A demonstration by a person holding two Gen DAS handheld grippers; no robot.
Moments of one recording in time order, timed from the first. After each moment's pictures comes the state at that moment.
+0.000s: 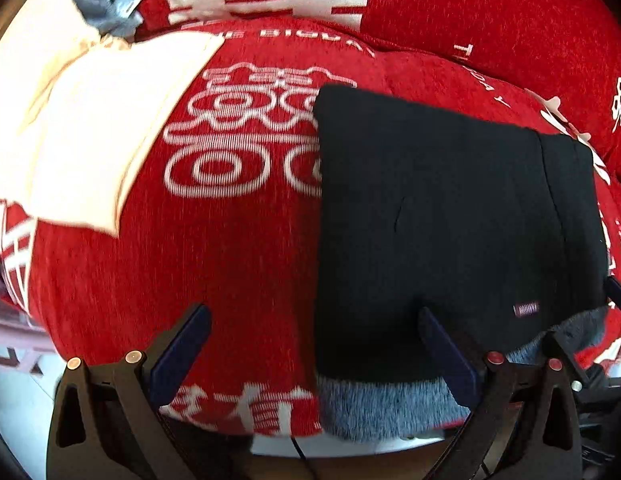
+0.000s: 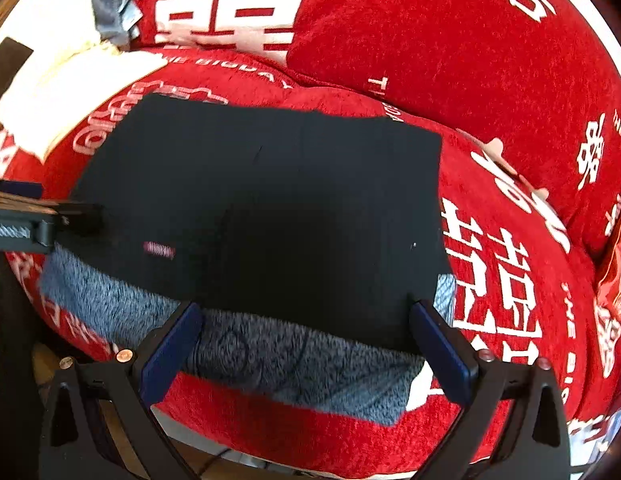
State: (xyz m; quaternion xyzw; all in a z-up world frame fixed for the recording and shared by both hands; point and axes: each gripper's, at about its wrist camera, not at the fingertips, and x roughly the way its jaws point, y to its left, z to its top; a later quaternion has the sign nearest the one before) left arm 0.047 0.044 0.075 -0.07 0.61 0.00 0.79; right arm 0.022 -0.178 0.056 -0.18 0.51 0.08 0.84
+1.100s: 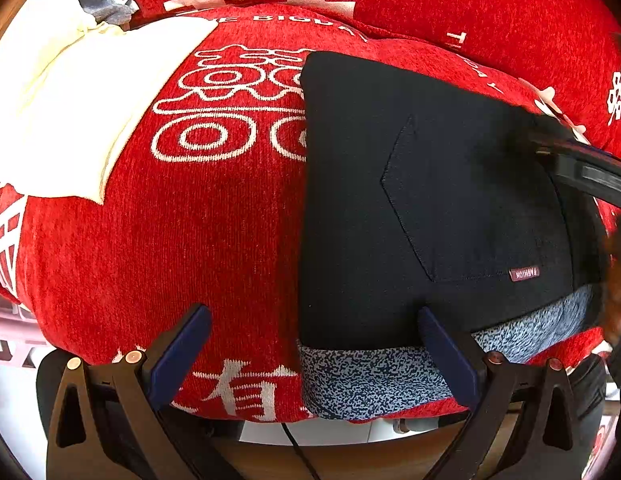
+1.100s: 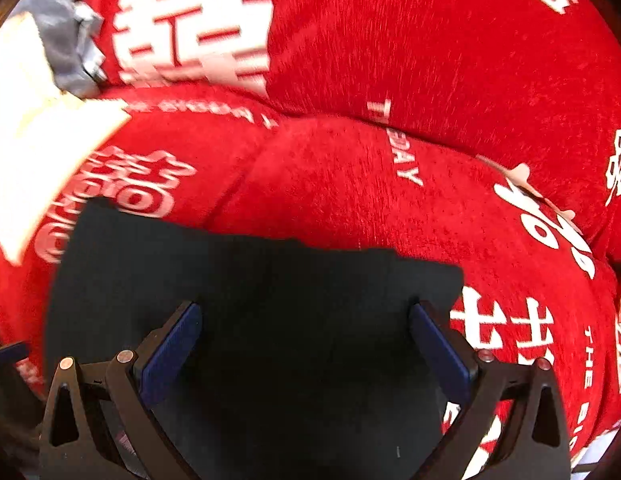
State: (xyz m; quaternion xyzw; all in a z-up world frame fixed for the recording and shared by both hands) left arm 0.038 0.034 0.063 -0.08 0.61 -0.01 0.79; right arm 0.147 -0.166 0.042 -0.12 0.54 0.08 0.83
